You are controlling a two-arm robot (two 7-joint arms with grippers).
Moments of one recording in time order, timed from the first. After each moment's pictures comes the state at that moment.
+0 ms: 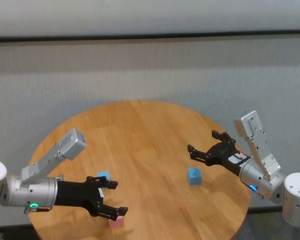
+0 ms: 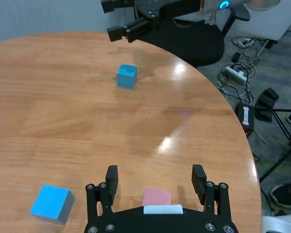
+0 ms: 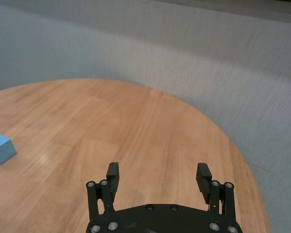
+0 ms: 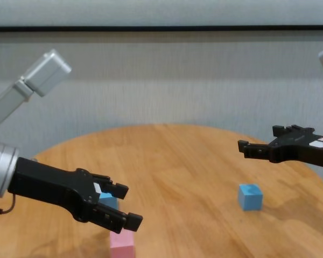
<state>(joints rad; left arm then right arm) -0.59 0.55 0.69 -1.14 -0.40 0.11 -0.99 0.43 0.31 -0.35 -1.11 0.21 0.03 0.38</state>
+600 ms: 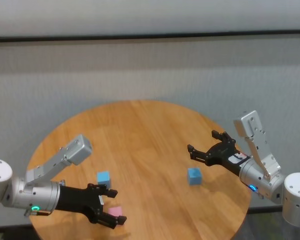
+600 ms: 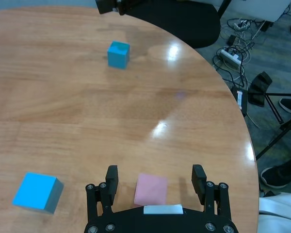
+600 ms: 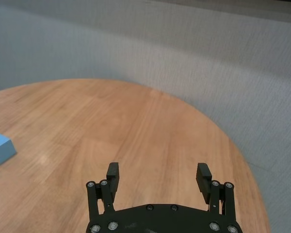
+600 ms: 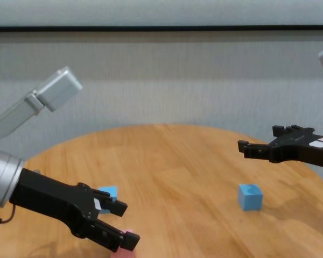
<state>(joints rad) -0.63 0.55 0.74 -1.10 -0.39 0.13 -1.00 0.43 0.31 -0.35 -1.11 0.21 0.03 0.38</state>
